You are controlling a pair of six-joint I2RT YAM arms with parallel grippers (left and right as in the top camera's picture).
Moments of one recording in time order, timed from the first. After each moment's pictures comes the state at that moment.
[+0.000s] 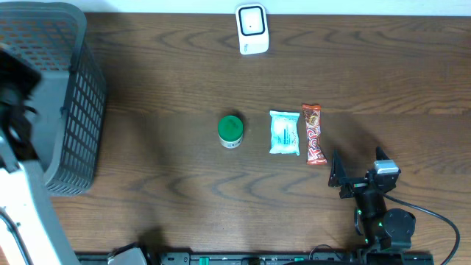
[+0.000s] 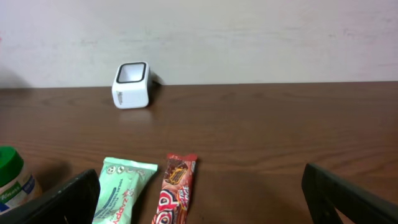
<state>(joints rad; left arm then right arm) 0.40 1.29 1.67 -0.96 -0.06 -0.46 -0.02 0.01 0.01 -0.06 -0.15 0.07</state>
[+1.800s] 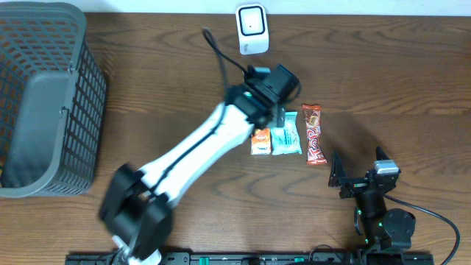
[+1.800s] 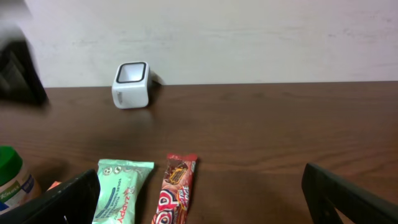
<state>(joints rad) -0.73 1.81 1.62 -0.92 -0.29 -0.59 -0.02 0.01 0.01 -0.06 -0.15 0.07</state>
